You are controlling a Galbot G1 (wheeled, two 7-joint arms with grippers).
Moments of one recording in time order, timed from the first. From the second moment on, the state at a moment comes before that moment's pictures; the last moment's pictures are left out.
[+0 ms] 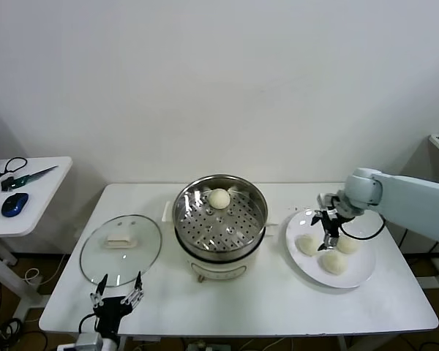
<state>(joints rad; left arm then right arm) 1.70 -1.46 -0.60 -1.97 -0.14 0.03 -0.09 0.41 0.73 -1.48 1.23 0.40 -0.28 -0.84</state>
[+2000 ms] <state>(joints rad) 1.70 -1.48 -0.60 -2.02 -0.13 0.03 -0.09 0.80 1.28 -1.57 1.31 0.87 -0.46 -0.79</state>
